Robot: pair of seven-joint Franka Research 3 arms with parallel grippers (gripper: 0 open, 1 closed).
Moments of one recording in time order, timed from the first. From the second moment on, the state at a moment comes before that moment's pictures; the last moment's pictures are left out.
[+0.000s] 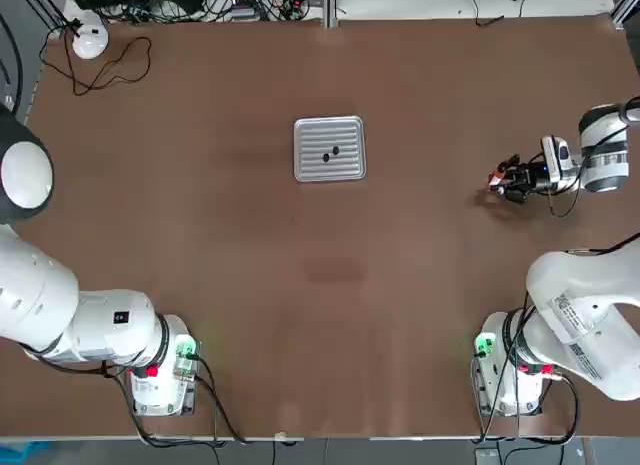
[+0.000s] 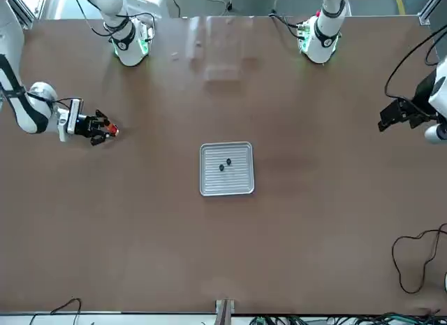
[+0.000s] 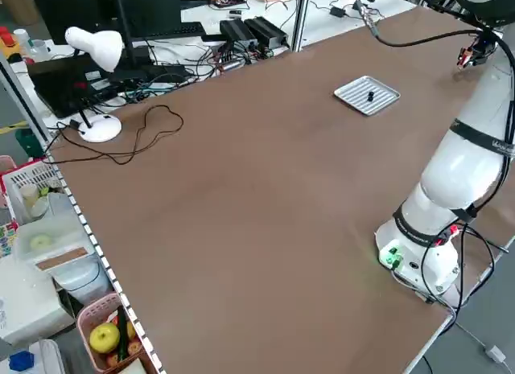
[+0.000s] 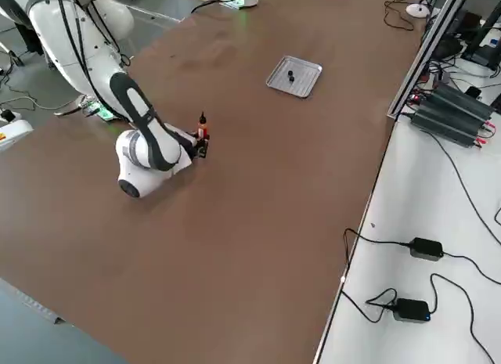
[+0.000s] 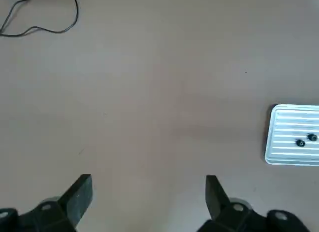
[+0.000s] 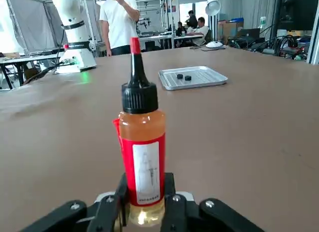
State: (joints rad) left arm 0.05 0.10 -0.11 -1.44 -0.02 1.53 -0.14; right arm -0.94 0.64 0.30 -2.24 0.80 1.80 -2.72
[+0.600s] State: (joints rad) left arm 0.04 0.10 -0.11 -1.44 -0.02 1.53 -0.14; right arm -0.94 0.69 0.29 -2.20 0.80 1.80 -2.75
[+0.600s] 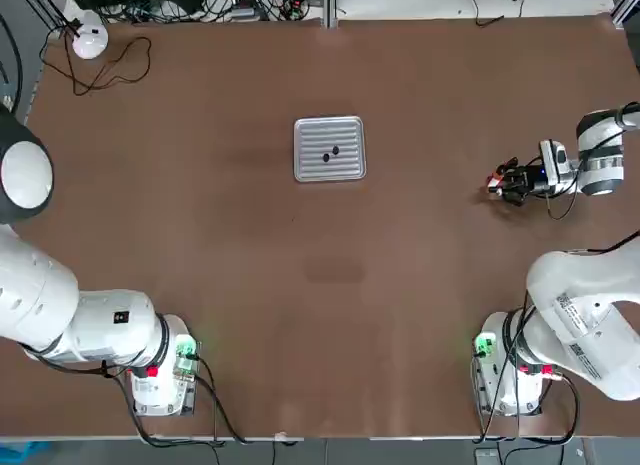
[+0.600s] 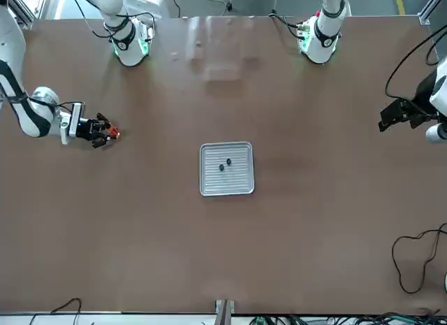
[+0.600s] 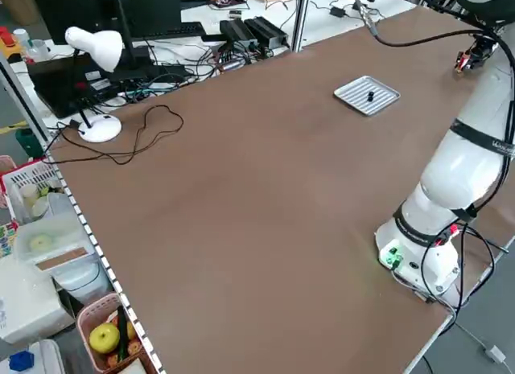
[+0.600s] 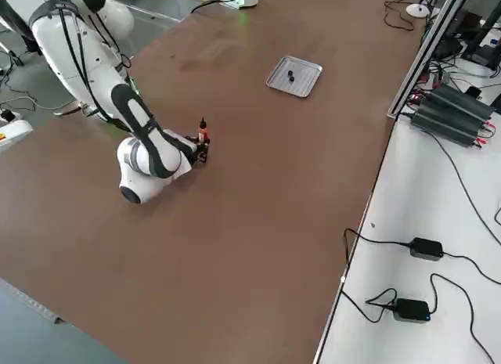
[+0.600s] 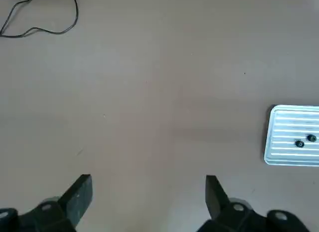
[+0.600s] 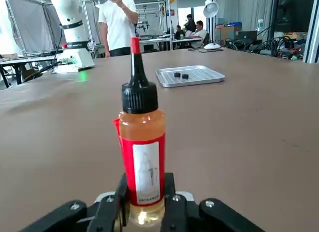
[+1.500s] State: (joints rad) left arm 0.04 0.10 -0.11 -1.44 -0.02 1.53 -0.14; right arm -0.94 0.73 0.29 -2.18 0.80 1.81 -2.75
